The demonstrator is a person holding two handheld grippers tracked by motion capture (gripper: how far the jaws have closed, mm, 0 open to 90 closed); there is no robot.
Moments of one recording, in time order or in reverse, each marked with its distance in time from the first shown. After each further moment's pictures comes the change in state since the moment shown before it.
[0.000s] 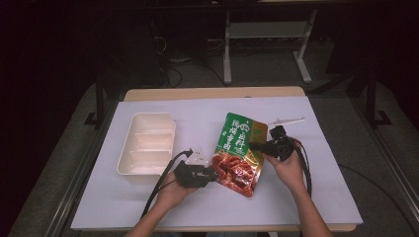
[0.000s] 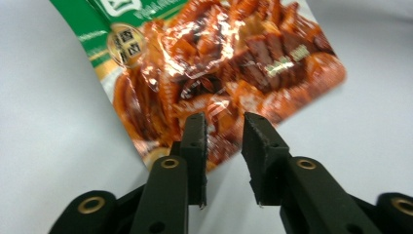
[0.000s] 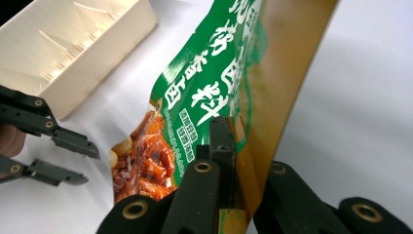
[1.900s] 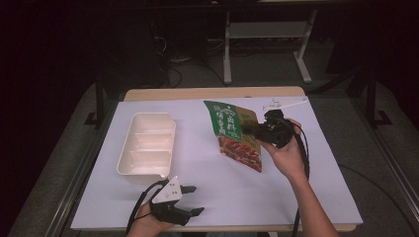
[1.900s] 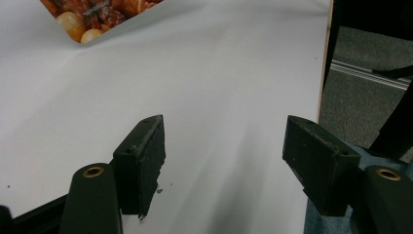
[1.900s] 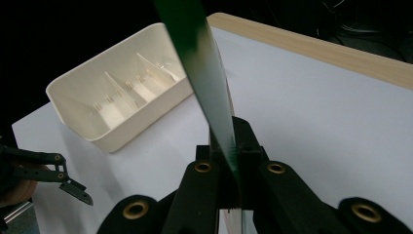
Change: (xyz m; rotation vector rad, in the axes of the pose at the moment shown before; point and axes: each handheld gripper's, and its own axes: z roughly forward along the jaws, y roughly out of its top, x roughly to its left) left arm -0.045 -0.062 -0.055 -0.120 -0.025 0.072; right arm 0.064 0.055 -0.042 -0.106 0.018 -0.174
